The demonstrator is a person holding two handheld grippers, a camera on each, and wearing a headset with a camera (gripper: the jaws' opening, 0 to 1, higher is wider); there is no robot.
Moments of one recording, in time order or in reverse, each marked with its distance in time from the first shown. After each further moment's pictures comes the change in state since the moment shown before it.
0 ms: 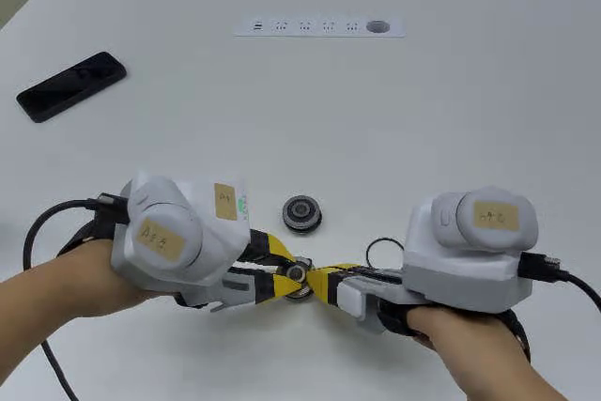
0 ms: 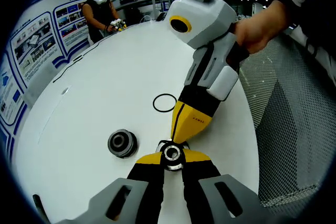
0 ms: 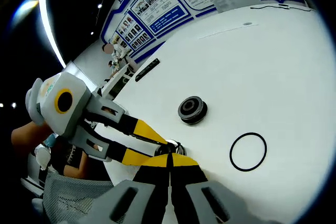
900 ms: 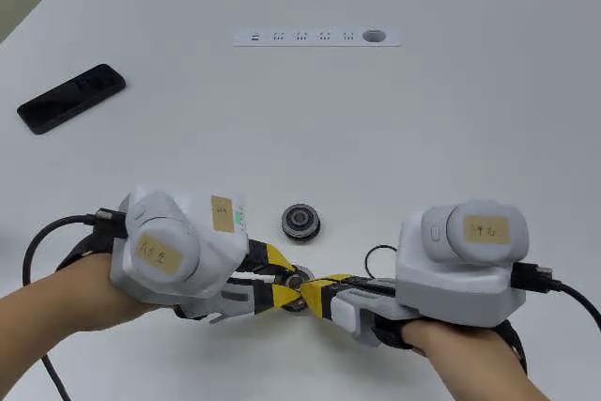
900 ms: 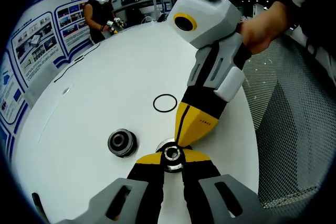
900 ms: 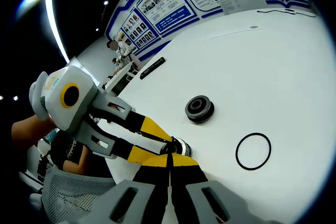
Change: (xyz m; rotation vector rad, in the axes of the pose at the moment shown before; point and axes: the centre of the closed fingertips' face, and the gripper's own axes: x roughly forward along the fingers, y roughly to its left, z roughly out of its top) left arm 0.000 -0.001 0.000 -0.007 -0.011 0.009; right arm -0.001 0.008 -0.003 -0.030 0.000 0.022
